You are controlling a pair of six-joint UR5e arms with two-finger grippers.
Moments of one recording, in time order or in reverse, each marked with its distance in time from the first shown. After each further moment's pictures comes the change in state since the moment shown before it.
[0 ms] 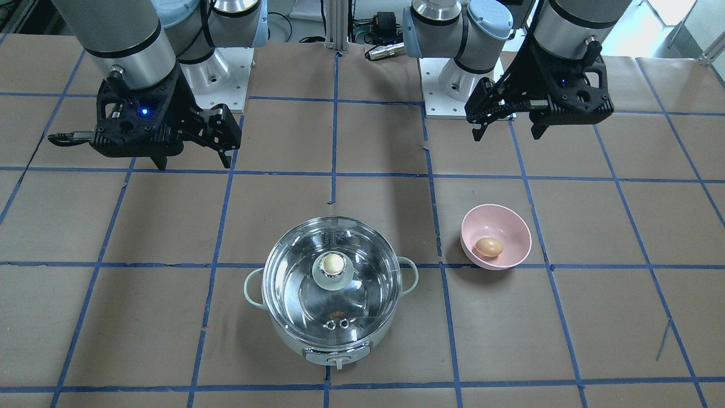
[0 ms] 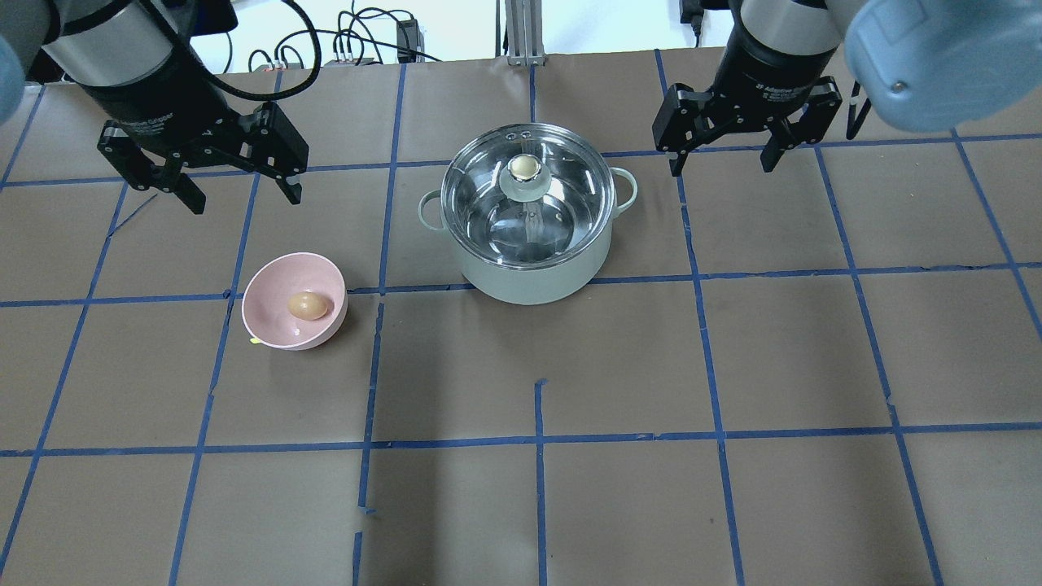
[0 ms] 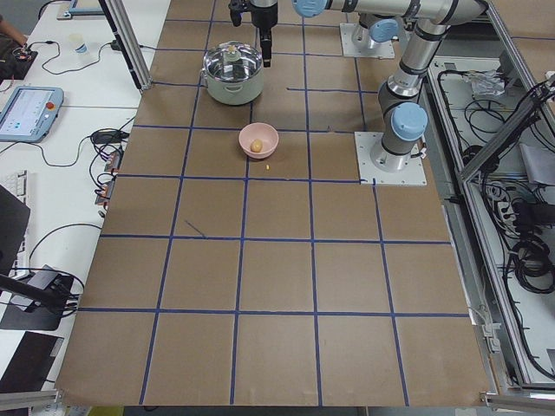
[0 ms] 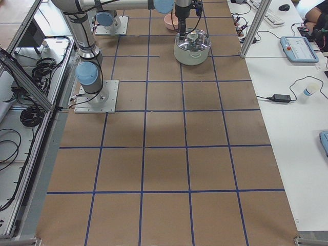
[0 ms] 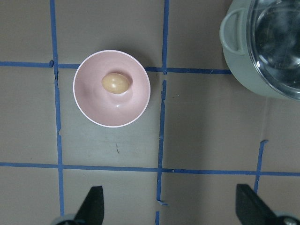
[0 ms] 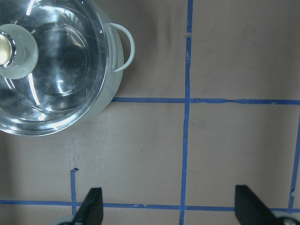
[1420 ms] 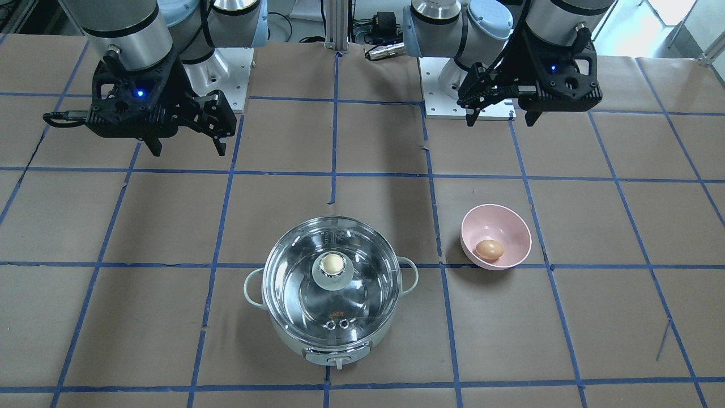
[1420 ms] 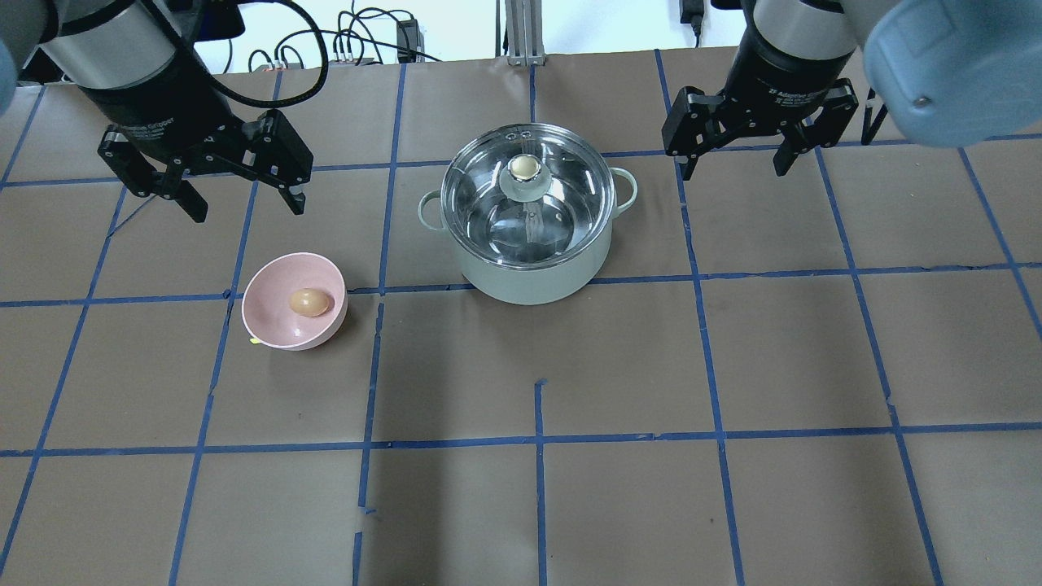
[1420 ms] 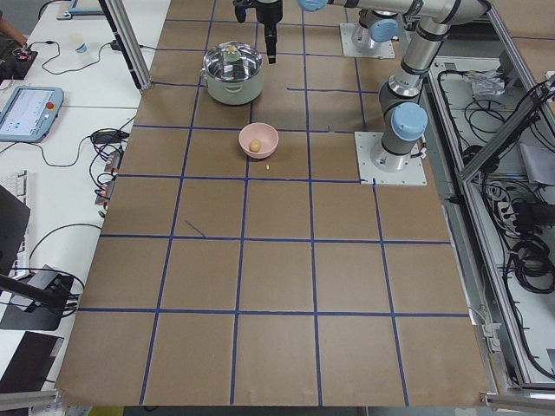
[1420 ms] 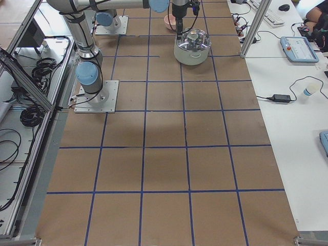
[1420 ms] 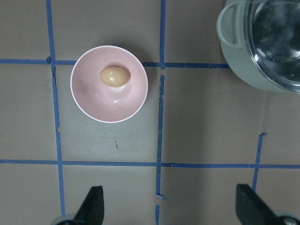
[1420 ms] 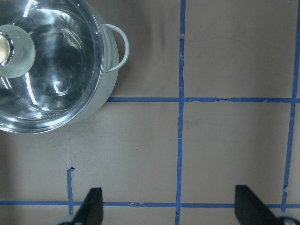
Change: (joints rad) left arm -0.019 0.027 0.016 -0.087 -0.002 0.018; right arm -0.017 -0.087 0.086 0.000 -0.020 0.010
